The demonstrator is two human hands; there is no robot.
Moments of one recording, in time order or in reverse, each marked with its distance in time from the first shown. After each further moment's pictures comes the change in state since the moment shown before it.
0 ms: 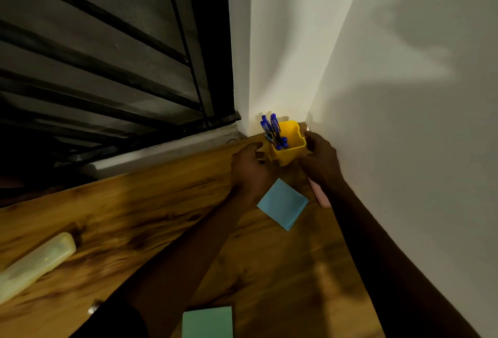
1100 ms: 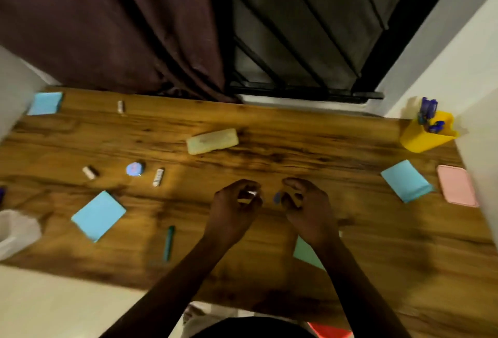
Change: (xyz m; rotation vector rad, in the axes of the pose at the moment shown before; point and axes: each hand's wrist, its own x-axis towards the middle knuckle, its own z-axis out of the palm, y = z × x) left_hand -0.317 -0.117 -0.277 -0.084 0.259 -0.216; right_hand -0.309 -0.130 0.182 -0.159 -0.529 -0.213
